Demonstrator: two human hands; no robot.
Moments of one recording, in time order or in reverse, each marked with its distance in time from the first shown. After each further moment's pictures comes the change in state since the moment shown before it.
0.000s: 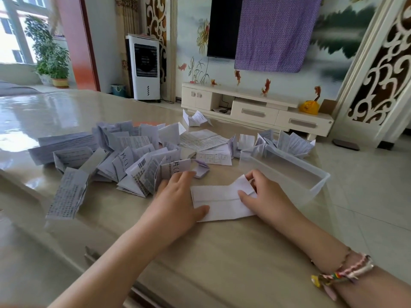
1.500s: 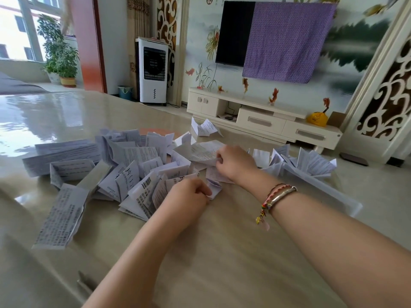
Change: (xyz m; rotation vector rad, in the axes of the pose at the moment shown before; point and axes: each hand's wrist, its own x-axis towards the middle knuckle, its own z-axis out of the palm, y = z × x) left_hand 0.064 -0.009 -0.005 -0.461 -0.019 -0.161; right_hand 0.161 -0.057 0.040 -0.437 -0.001 -0.206
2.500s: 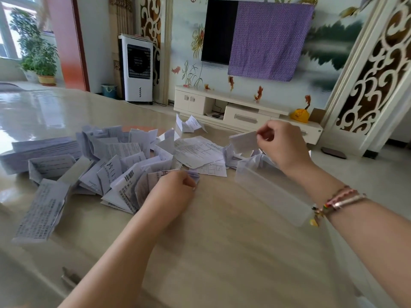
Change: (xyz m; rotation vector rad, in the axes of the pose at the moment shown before) left_hand -0.011 0.015 0.004 0.128 0.027 0.045; right_hand -0.074 0.078 -0.081 0.275 0.477 0.080
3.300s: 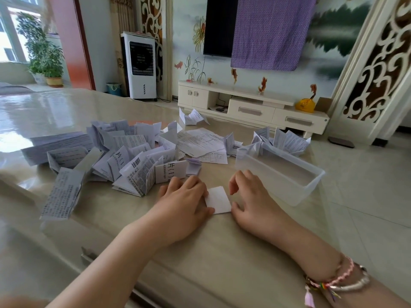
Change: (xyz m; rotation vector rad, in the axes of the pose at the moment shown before) left_hand -0.057 -0.009 0.013 0.568 -0.113 0.292; right_hand -0.136 -0.040 0.013 0.049 -0.458 -0.128
